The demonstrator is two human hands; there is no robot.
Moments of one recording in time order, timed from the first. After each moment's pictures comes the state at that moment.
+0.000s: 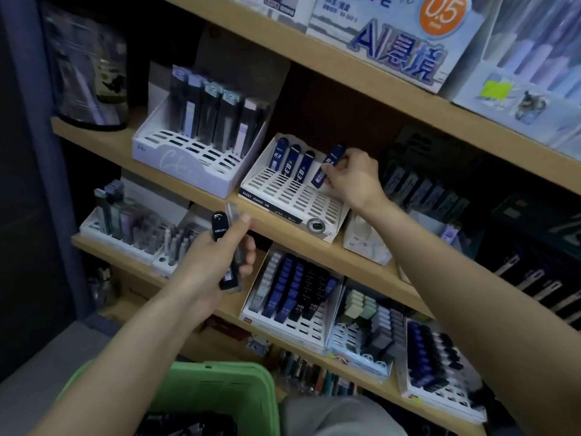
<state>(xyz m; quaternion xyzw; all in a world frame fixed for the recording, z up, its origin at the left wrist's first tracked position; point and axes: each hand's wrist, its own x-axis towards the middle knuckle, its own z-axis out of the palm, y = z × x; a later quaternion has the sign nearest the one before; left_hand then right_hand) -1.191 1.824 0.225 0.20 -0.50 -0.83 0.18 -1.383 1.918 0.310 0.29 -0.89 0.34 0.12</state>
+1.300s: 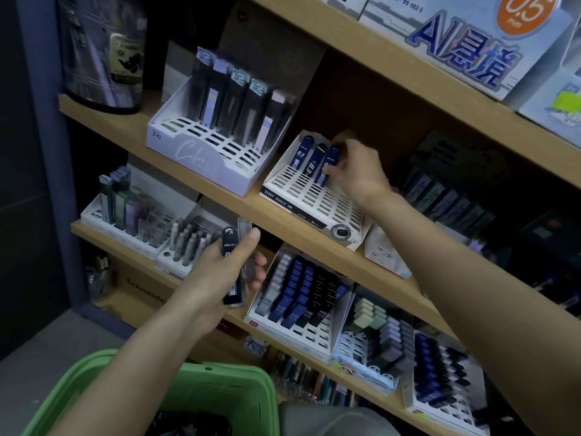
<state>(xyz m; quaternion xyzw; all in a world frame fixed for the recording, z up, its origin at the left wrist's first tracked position) -1.197 1.806 0.190 0.21 -0.48 -0.84 0.15 -1.400 1.881 0.305 0.33 -0.91 0.20 0.12</state>
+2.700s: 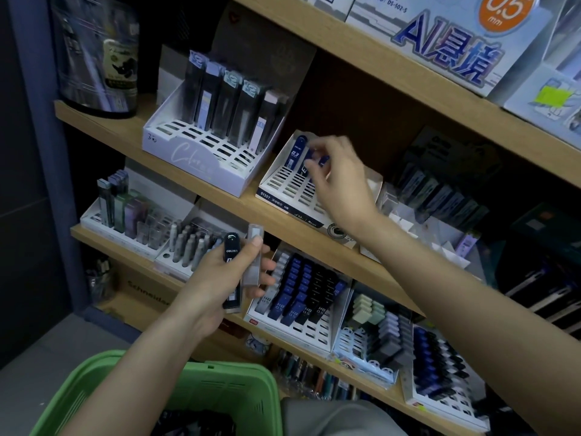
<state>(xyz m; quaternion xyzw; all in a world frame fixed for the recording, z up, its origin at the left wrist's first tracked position) -1.193 1.813 0.195 0.21 -0.50 -0.83 0.13 -1.344 1.891 0.293 0.45 -0.83 0.24 0.21</state>
